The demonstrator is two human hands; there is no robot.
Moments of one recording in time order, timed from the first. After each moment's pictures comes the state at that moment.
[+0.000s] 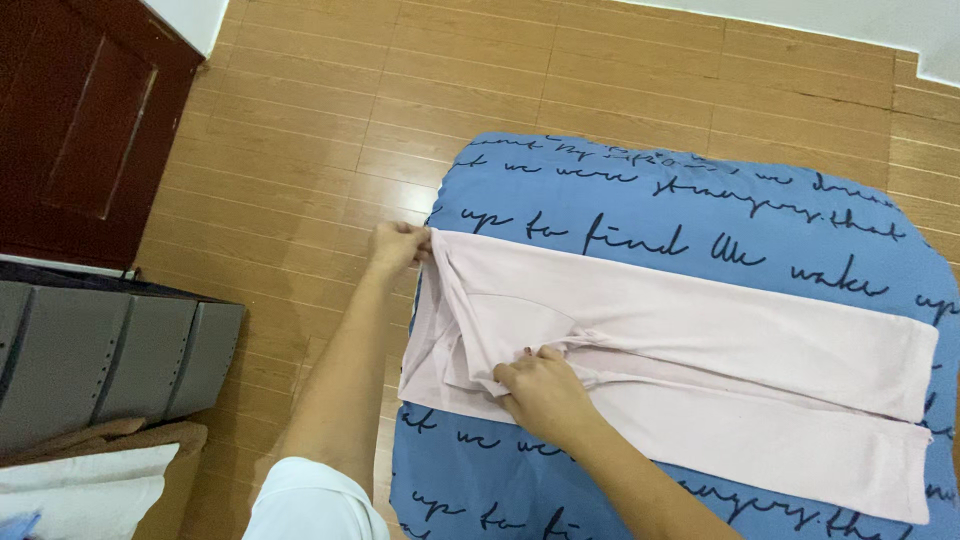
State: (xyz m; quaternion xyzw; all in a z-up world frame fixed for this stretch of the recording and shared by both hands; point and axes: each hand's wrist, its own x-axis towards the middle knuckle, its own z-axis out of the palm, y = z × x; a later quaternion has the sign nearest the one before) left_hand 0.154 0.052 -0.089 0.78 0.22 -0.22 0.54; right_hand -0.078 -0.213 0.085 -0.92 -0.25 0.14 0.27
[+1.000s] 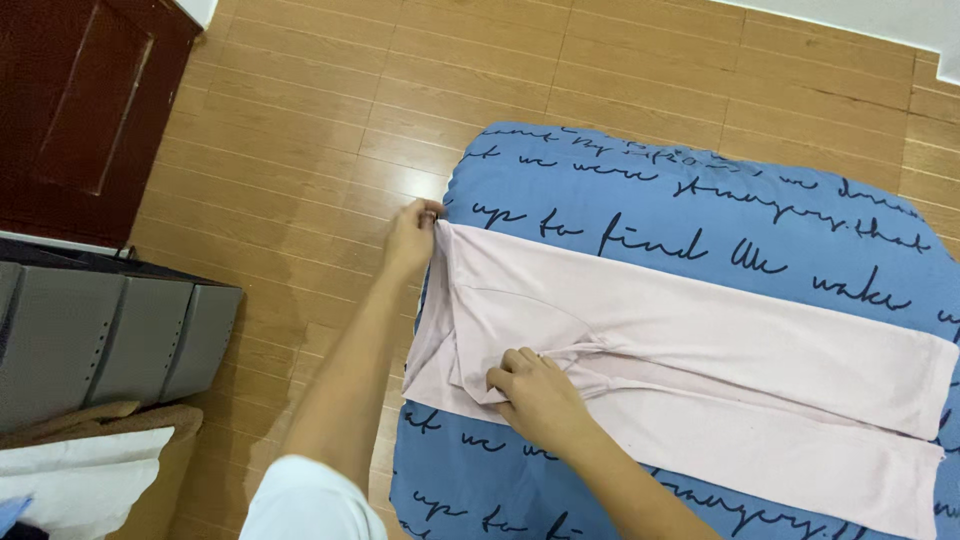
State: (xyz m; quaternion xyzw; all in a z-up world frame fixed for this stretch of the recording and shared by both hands) left_hand 0.134 0.026 -0.044 0.86 0.09 -0.13 0.49; right_hand -0.074 -0.196 0.089 -0.91 -0.22 0.18 0.31
